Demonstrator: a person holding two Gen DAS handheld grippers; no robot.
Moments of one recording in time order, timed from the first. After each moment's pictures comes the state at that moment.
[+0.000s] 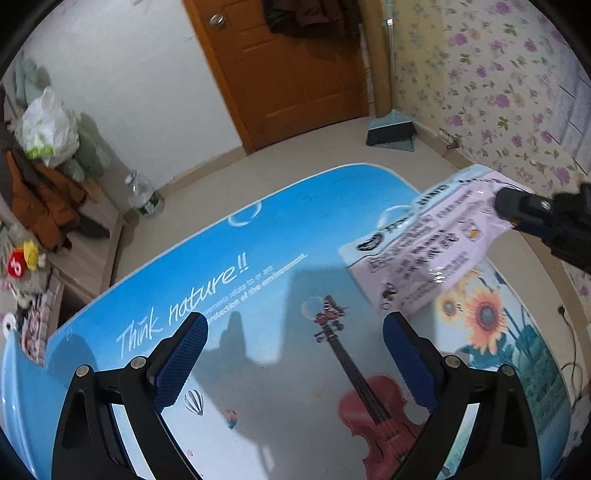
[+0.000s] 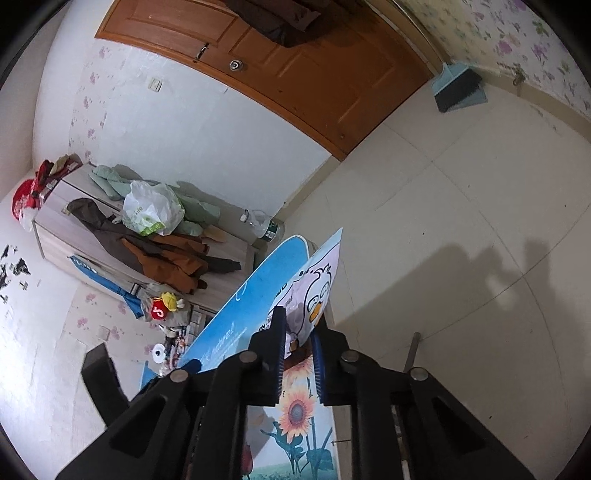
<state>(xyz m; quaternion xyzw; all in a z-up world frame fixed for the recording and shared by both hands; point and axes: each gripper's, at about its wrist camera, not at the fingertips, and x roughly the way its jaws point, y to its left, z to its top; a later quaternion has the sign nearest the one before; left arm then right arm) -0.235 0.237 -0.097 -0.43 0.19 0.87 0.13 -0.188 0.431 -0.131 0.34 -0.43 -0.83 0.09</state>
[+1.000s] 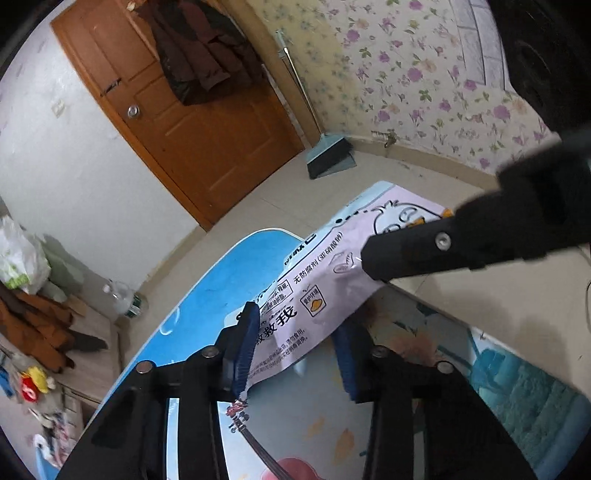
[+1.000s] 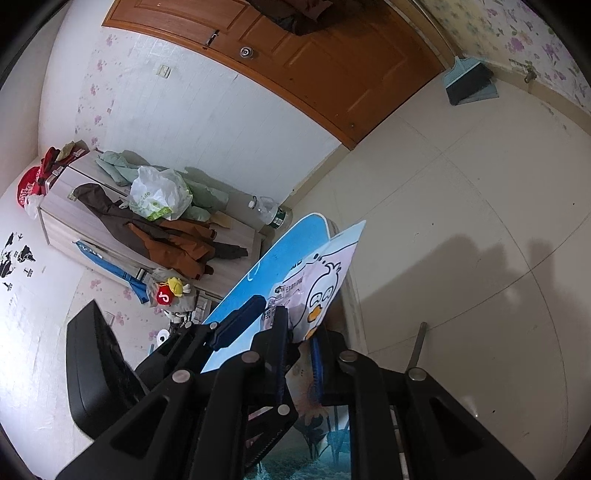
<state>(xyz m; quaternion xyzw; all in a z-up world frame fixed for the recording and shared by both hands) -0.221 0.324 -0.111 -0.31 0.33 0.86 0.23 -0.183 0.406 -0.129 0.35 -0.43 -0.83 0.12</state>
